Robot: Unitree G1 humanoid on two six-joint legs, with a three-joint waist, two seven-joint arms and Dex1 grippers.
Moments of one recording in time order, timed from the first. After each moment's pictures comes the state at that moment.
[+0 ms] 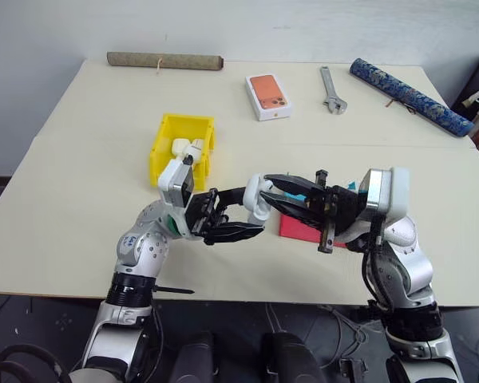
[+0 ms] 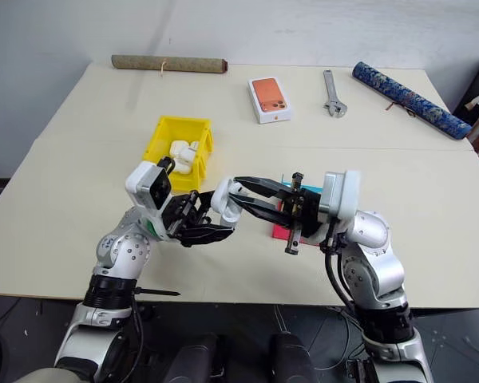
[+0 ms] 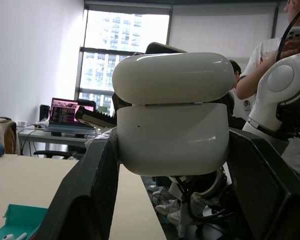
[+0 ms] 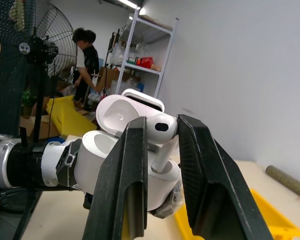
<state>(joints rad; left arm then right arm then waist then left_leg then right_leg) -0.54 0.24 -0.02 0.04 -0.74 0.37 -1.34 -0.39 -0.39 0.03 -0.34 0.65 0.09 1.04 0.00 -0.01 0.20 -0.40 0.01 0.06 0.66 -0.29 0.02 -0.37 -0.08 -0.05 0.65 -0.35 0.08</state>
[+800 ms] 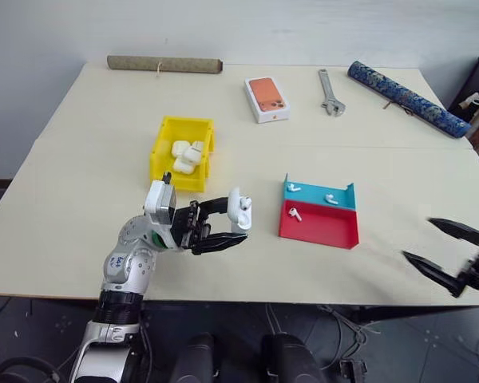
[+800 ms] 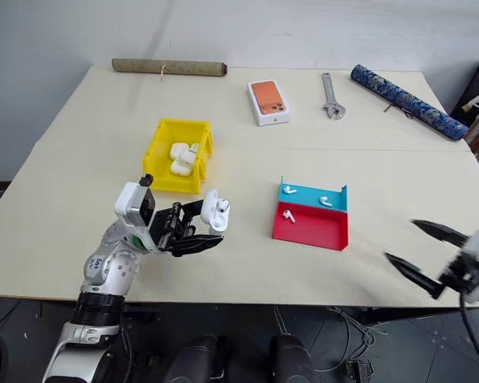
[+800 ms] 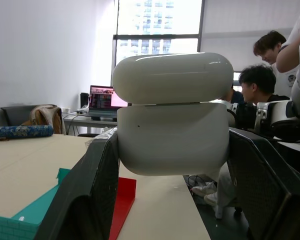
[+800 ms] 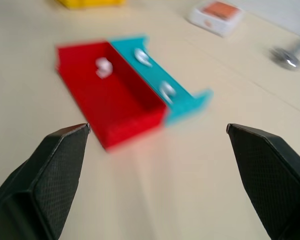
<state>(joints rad) -0.39 0.30 0.03 0.03 -0.68 0.19 -1.33 0.23 -0.78 -0.66 0.23 0.48 -0.19 1.19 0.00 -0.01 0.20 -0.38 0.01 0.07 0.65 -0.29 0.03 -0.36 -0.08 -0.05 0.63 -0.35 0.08</state>
